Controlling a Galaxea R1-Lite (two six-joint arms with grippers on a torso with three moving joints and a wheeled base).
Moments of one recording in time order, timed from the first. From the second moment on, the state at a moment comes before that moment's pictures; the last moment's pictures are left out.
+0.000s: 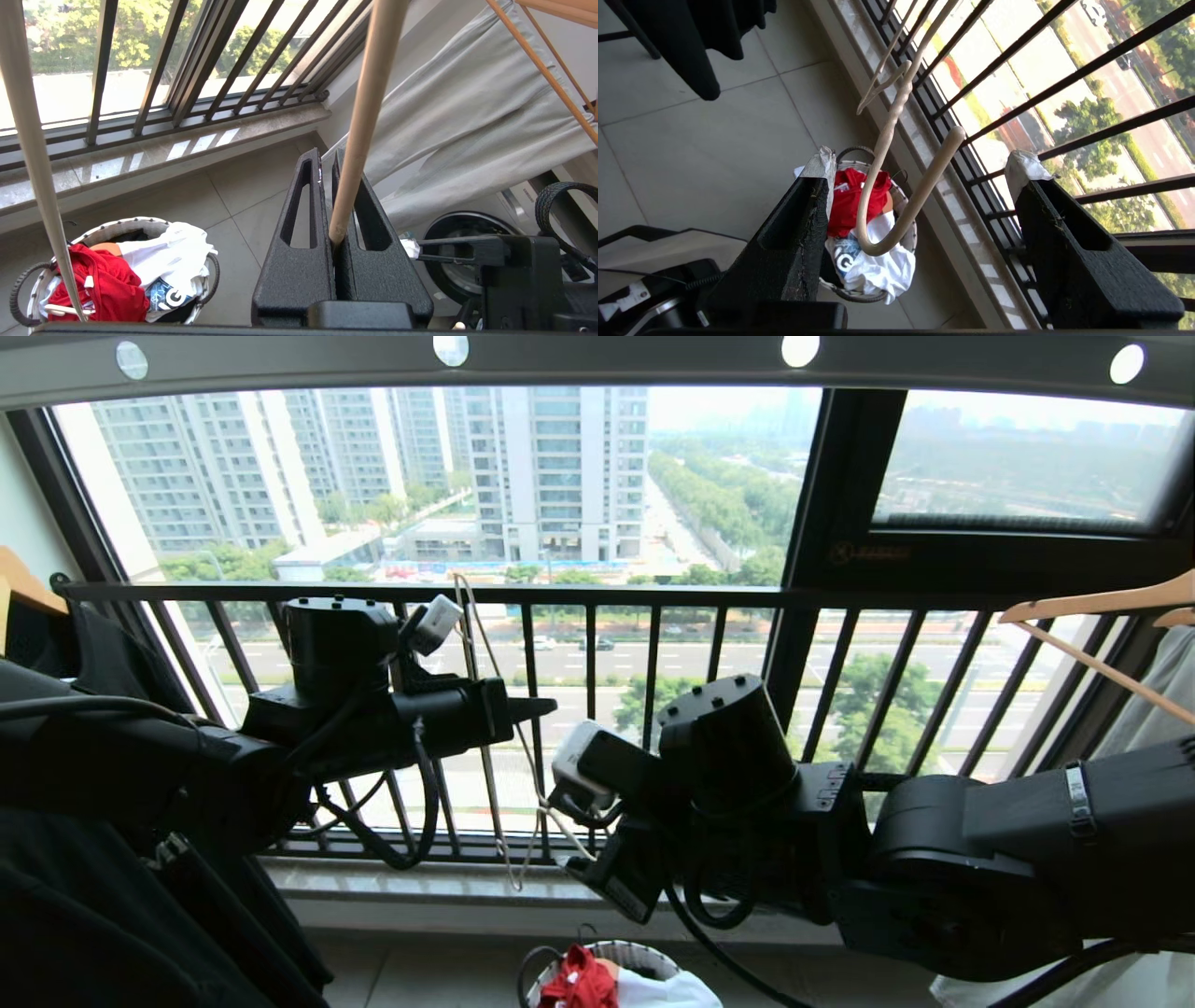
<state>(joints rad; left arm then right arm) -0.36 1.83 -0.98 -0.67 -0.54 -0.47 0.85 1.89 -1.13 -0.27 -0.10 -0.37</state>
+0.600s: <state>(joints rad) -0.34 1.83 -1.05 -0.66 -0.54 -0.64 0.75 1.73 -0.93 -0.29 -0.08 -0.23</state>
